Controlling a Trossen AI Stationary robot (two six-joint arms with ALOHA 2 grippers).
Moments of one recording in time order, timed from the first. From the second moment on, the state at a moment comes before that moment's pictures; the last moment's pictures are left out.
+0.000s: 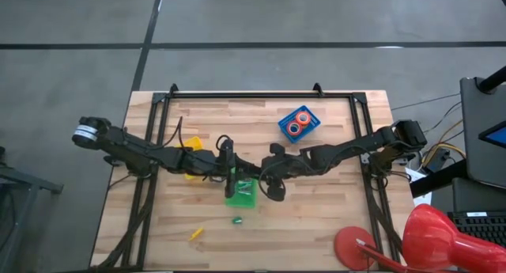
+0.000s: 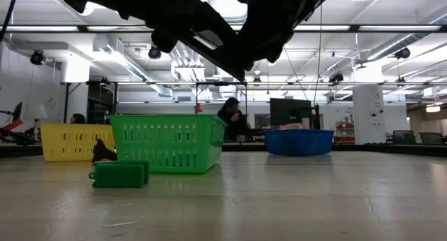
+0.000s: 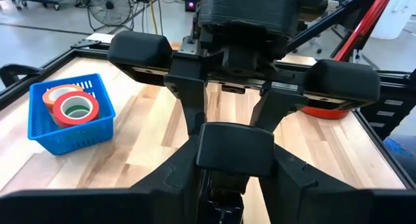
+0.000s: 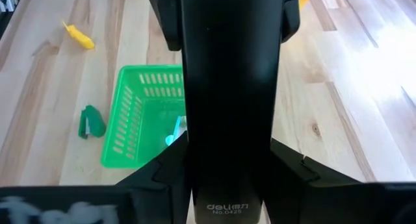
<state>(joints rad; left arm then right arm) -0.20 1.34 0.75 0.34 -0.24 -0.18 0.18 1.66 1.14 -0.20 0.17 0.21</state>
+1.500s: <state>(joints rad) -0.31 0.55 0.35 -0.21 -0.68 -0.44 0.25 1.65 1.06 -0.36 0.18 0.34</state>
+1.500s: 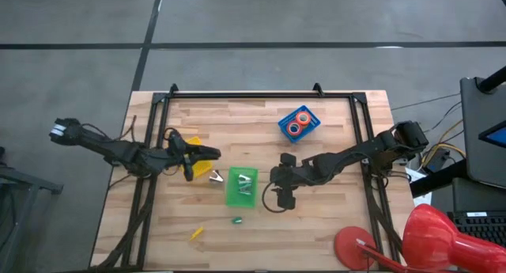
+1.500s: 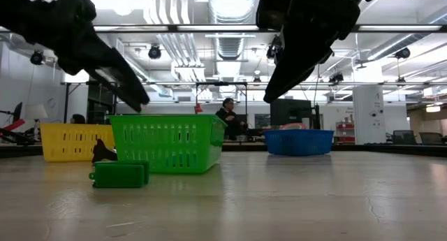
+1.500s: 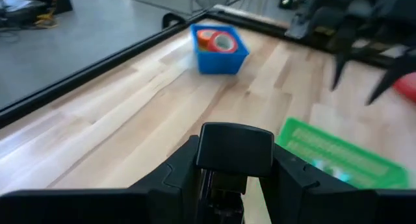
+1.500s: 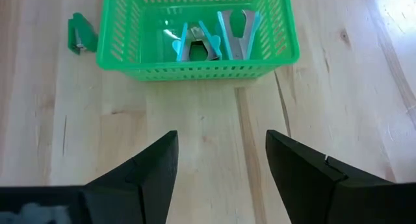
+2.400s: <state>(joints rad) -0.31 0.50 0.41 -0.82 -0.78 -0.93 0.26 1.65 1.02 -0.30 0.18 0.36</state>
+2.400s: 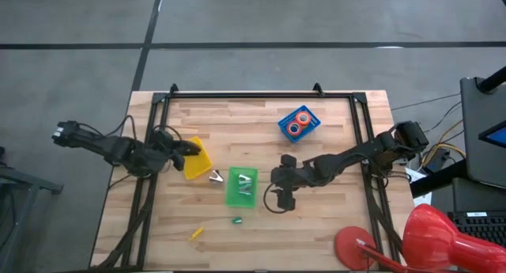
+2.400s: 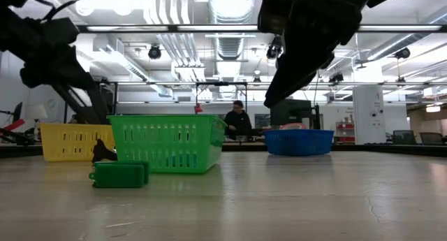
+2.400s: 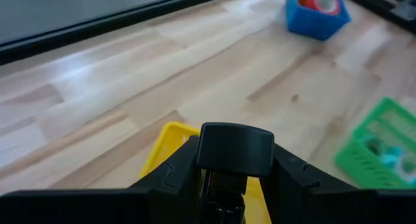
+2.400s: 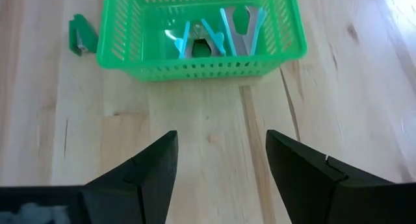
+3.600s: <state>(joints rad) -0.31 0.65 0.28 -0.57 -0.75 -1.13 0.26 1.65 1.01 -0.26 0.18 0.36</state>
